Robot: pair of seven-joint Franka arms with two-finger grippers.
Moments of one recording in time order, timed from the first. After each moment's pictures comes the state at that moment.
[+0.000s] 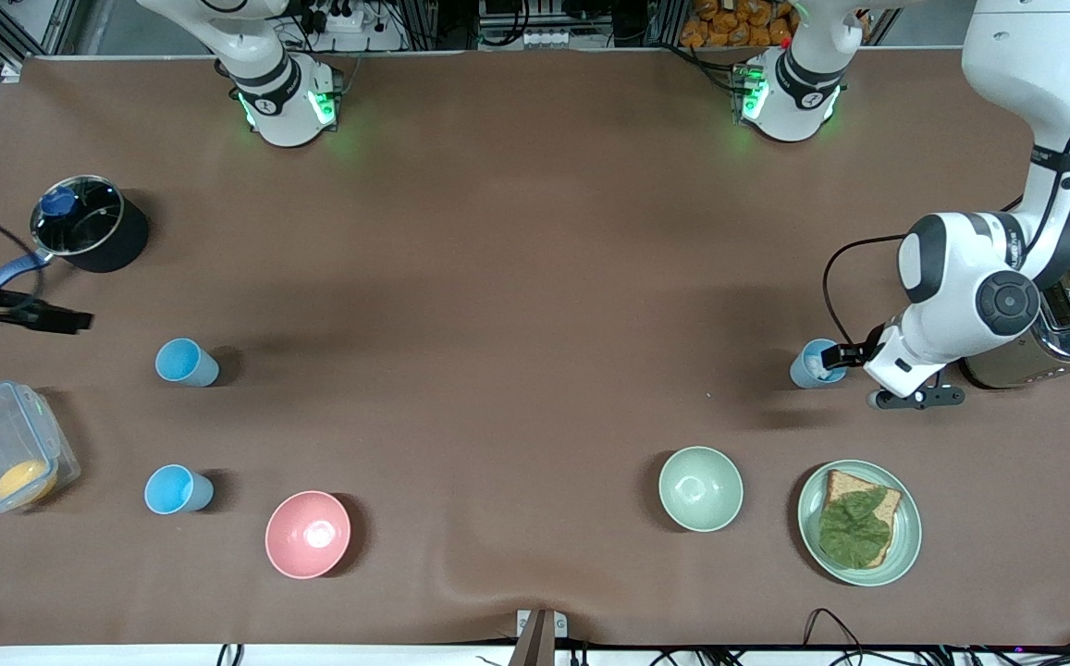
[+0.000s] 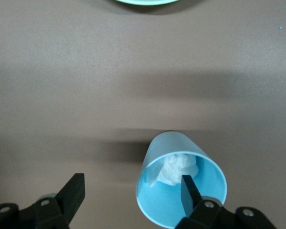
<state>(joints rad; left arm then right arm) 0.00 0.39 -0.03 -2.00 0.02 2.31 -0.08 -0.13 0.31 -0.12 -1.46 0.02 1.50 0.06</state>
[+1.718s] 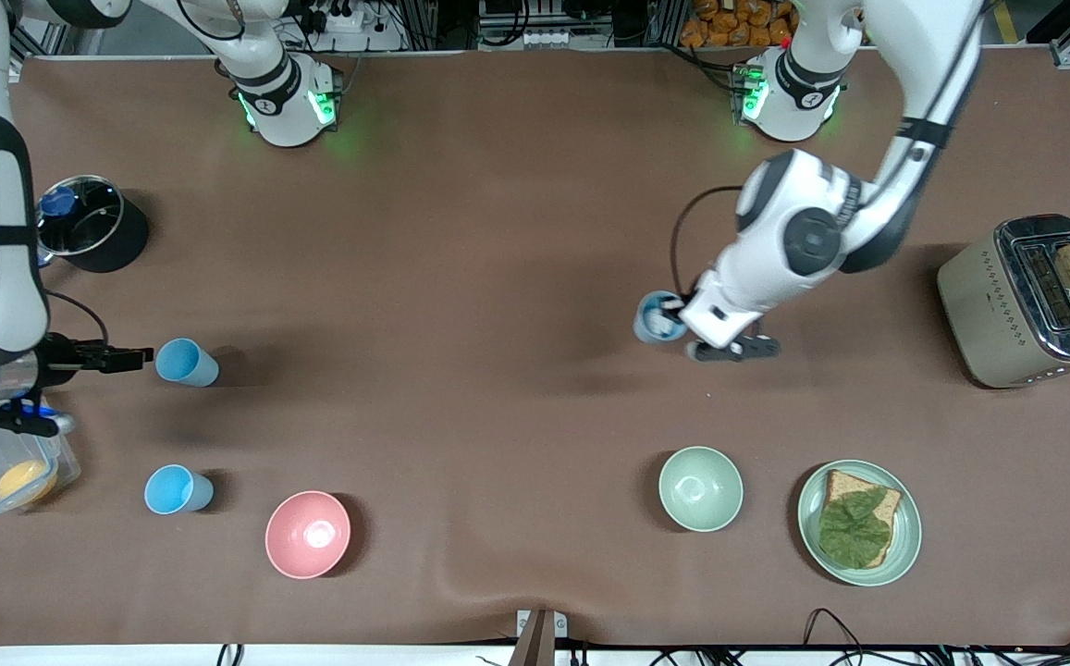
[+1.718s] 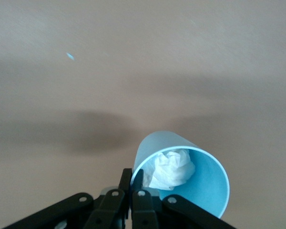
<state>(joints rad) -0.11 0.33 -0.42 -1.94 -0.10 2.20 -0.55 -0.15 0.59 -0.11 -1.47 0.10 1.61 -0.11</state>
